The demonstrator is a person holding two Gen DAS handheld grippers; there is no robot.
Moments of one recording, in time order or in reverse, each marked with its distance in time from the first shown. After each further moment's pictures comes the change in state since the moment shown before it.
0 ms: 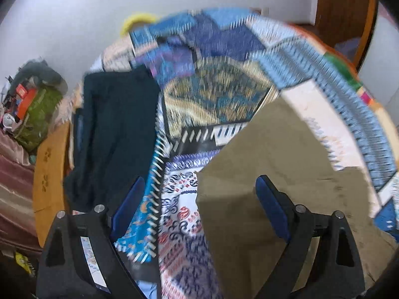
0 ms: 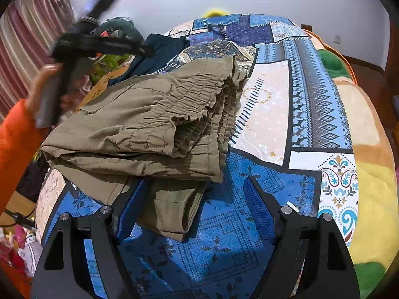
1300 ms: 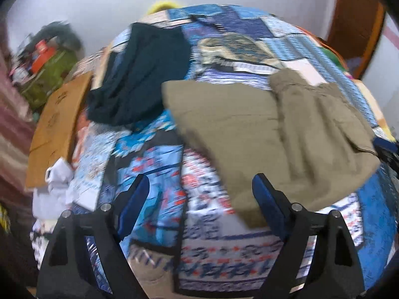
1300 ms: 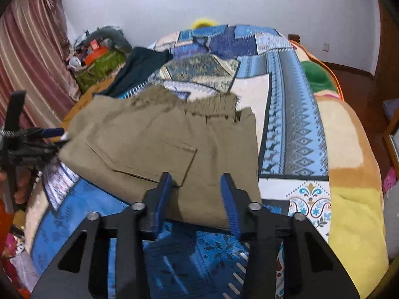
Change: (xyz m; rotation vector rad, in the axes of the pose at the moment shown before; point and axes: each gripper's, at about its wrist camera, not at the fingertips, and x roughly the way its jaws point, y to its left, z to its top) left arm -0.079 0.035 -0.163 -0.186 -0.047 0.007; right arm 0.003 -0.026 0.014 -0.006 -0.041 -0.070
